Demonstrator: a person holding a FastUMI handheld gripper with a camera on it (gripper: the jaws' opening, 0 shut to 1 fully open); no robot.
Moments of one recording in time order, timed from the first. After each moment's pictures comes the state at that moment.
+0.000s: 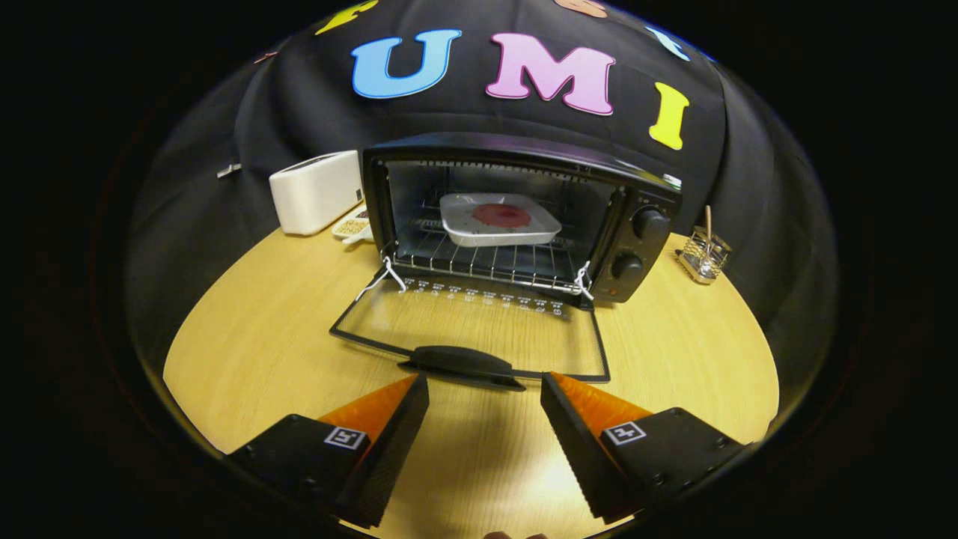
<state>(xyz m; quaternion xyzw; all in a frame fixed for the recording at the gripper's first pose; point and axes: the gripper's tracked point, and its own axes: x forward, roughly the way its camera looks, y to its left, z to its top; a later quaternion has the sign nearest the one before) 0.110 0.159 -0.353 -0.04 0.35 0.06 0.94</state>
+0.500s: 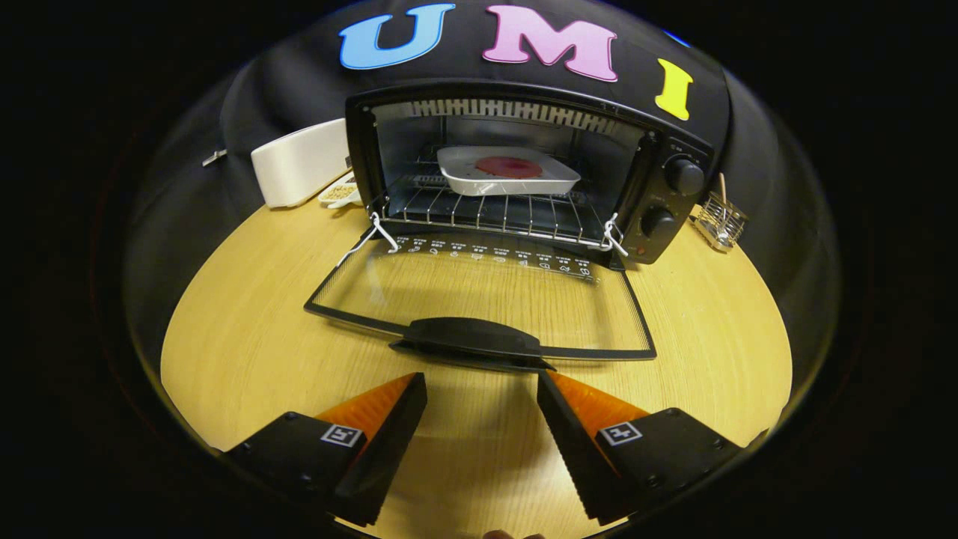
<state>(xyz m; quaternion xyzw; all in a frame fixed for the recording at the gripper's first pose) 0.116 0.172 -0.390 -0.01 0.40 0.04 0.92</state>
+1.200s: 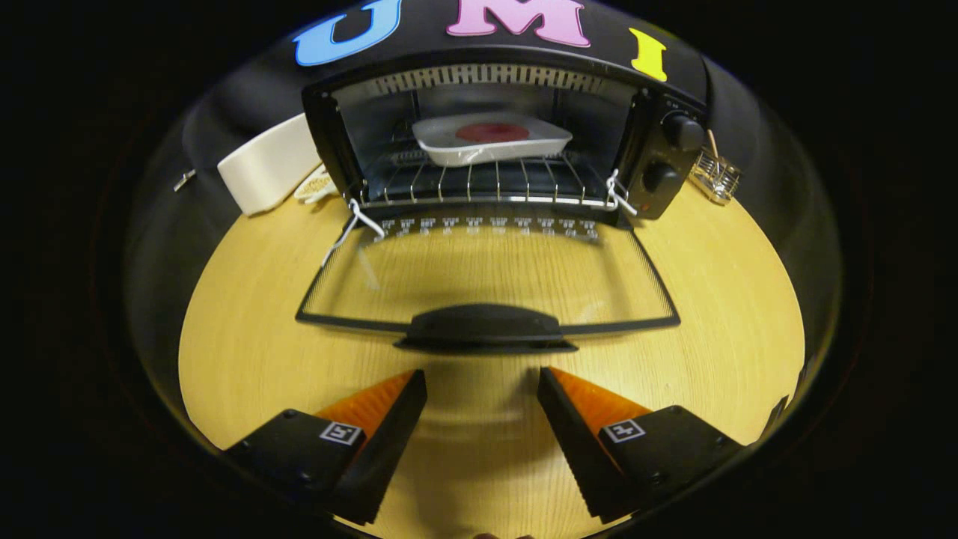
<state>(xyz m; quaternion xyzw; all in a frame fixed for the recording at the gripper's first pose) 0.130 0.175 -0.395 0.04 0.44 -0.01 0.90</state>
